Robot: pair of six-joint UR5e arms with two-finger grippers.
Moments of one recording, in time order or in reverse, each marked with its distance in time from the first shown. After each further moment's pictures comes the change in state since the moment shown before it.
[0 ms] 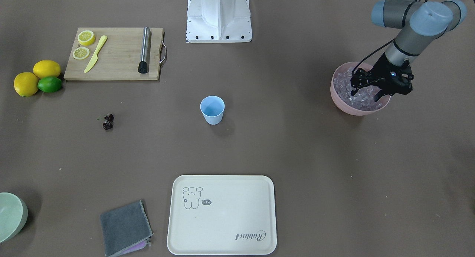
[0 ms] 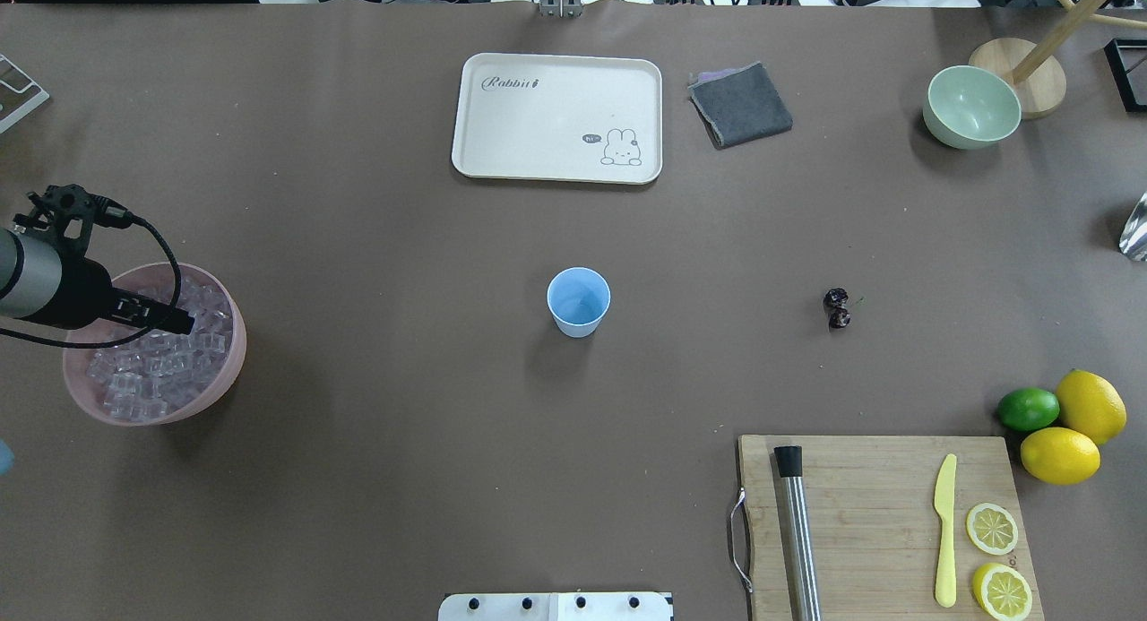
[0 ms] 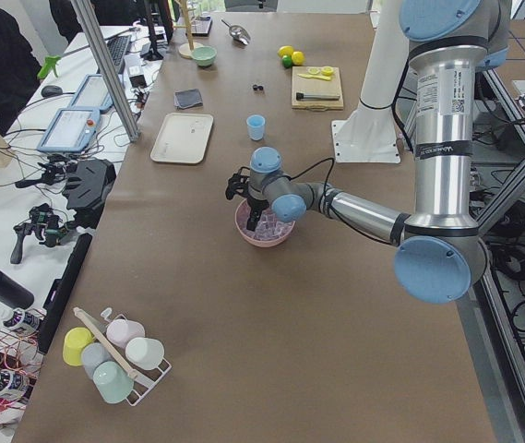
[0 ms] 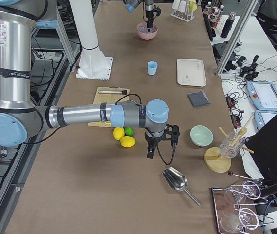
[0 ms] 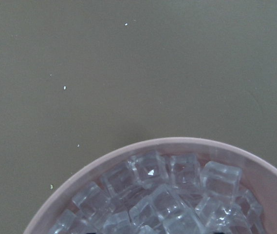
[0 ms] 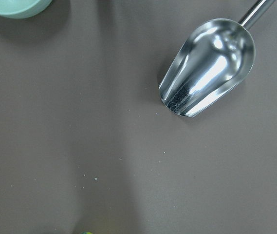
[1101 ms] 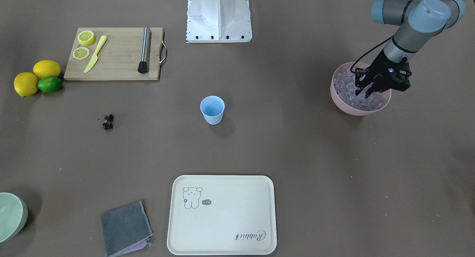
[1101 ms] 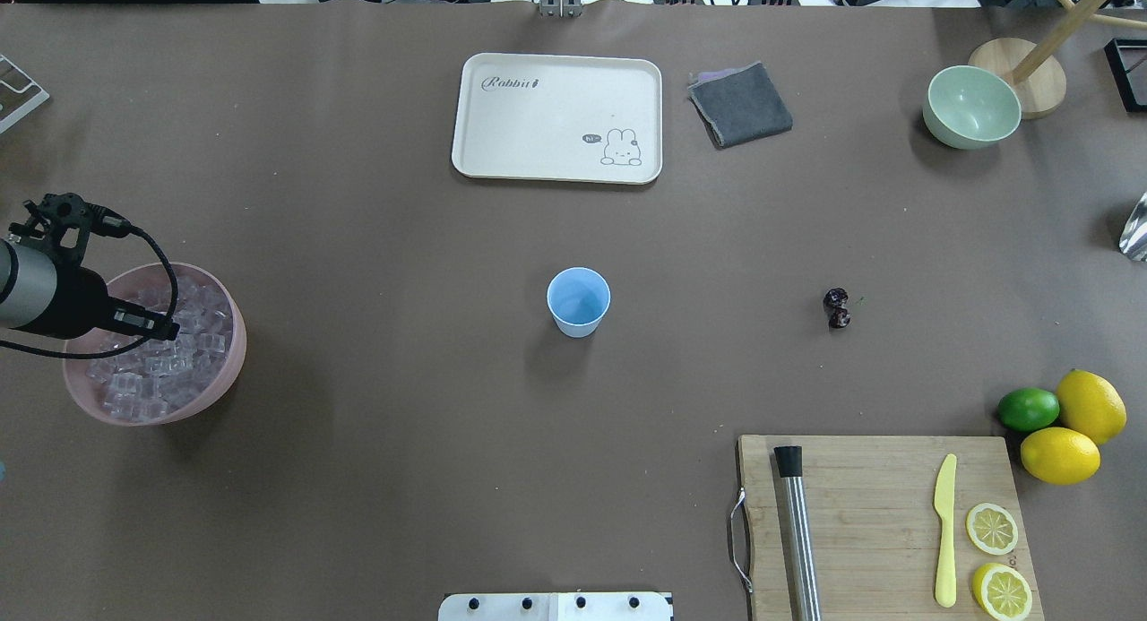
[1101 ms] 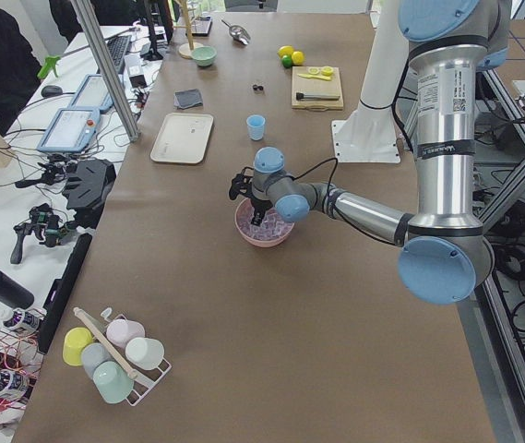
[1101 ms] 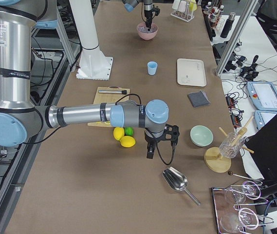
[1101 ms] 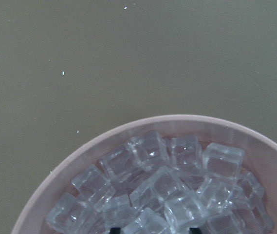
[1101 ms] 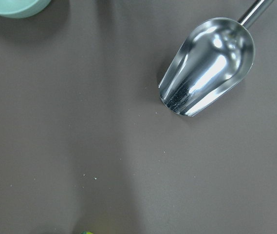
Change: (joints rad) left arm 0.010 0.022 -0.030 0.000 -0.001 0.001; right arm 0.000 -0.002 0.000 0.000 0.000 0.002
